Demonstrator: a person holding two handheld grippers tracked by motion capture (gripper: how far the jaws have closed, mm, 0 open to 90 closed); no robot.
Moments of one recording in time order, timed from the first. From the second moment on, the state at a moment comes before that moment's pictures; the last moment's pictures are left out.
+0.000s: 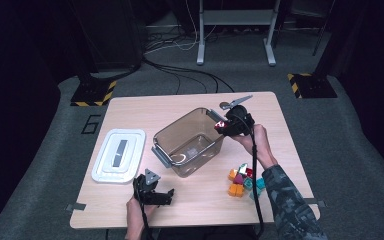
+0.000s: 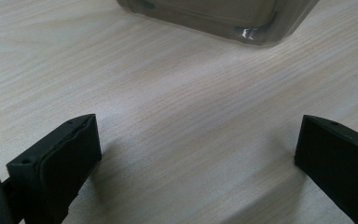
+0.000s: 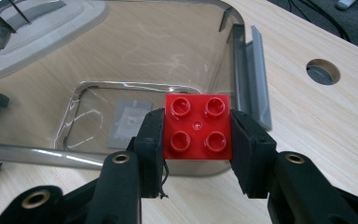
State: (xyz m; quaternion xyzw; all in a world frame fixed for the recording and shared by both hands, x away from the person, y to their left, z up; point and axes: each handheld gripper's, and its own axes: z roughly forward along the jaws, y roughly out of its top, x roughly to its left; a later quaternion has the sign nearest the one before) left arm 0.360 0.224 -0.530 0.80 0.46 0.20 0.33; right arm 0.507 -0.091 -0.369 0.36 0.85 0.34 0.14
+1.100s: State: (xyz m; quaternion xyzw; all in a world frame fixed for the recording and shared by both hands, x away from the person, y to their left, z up) left arm 0.359 0.223 -0.531 0.79 0.47 0.19 0.34; right arm 0.501 -0.081 -0.374 0.37 0.85 0.35 0.14
